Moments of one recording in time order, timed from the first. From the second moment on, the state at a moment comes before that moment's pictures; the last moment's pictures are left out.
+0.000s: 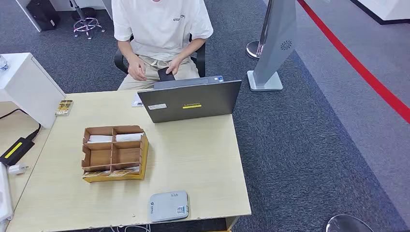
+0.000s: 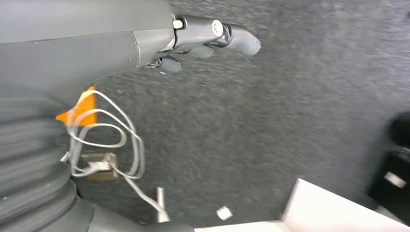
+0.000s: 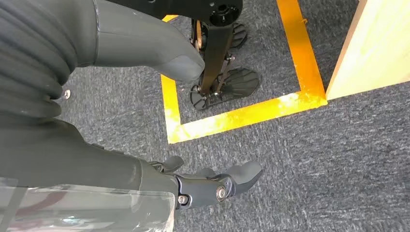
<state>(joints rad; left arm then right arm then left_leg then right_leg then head) -0.06 0.13 1.23 -0.27 0.64 -0.02 -0.61 -0.04 -0.02 -0.70 -0.23 0.40 0.09 -0.17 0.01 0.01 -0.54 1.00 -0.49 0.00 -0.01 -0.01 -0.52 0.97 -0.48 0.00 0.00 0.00</state>
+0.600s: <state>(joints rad) -0.13 -0.13 1.48 -1.09 0.34 -0.62 -0.70 -0.03 -0.01 -0.77 -0.23 0.40 0.06 -0.19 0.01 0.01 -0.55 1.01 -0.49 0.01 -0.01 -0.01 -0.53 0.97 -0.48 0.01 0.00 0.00</state>
